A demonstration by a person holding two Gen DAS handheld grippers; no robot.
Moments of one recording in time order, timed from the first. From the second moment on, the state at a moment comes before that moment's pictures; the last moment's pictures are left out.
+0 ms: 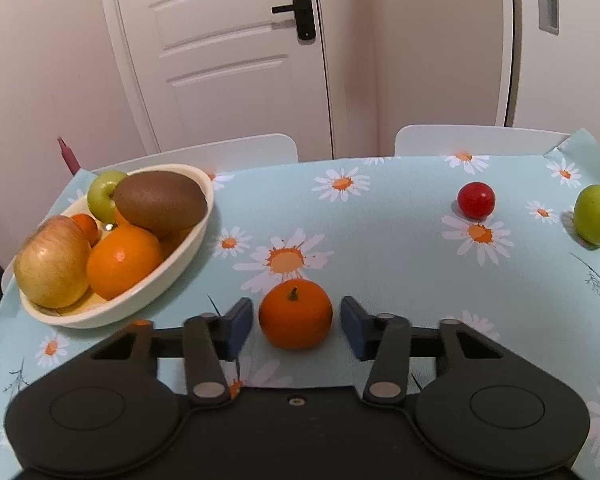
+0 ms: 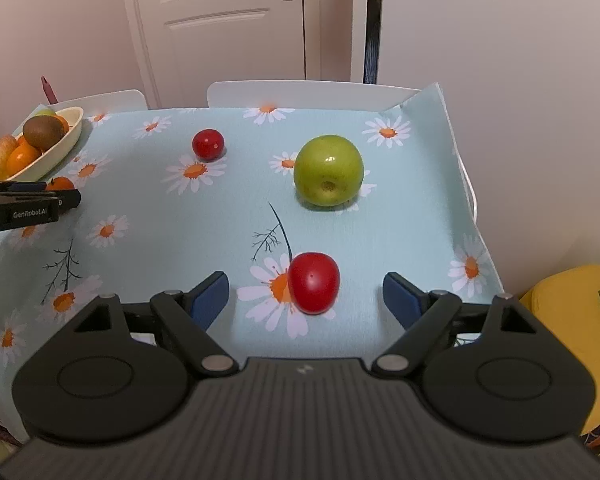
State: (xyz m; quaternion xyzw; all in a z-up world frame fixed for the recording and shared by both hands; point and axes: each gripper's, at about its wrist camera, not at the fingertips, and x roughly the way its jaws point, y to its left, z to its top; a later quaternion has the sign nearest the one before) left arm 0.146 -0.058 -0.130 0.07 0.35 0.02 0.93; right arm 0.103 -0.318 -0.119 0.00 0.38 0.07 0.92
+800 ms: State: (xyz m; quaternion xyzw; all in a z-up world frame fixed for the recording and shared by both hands) left arm 0.117 -0.052 -0.126 0.06 0.36 0.01 0.93; right arm 0.111 -0.310 -0.125 -0.02 0.38 0.06 0.92
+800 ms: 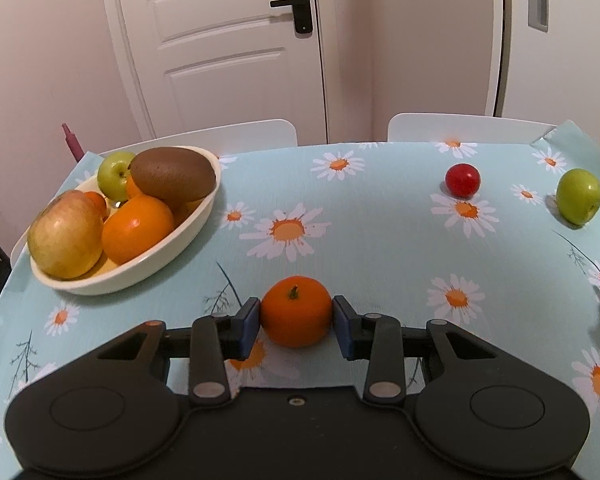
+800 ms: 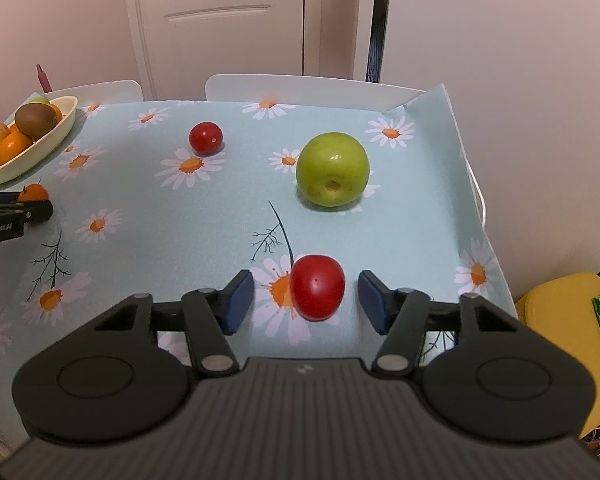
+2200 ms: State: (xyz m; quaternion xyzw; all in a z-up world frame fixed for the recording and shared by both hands) left arm 0.104 0.074 0.007 0.00 0.34 0.11 0.93; right arm 0.184 -0.117 0.021 -0.05 0.34 0.27 0.90
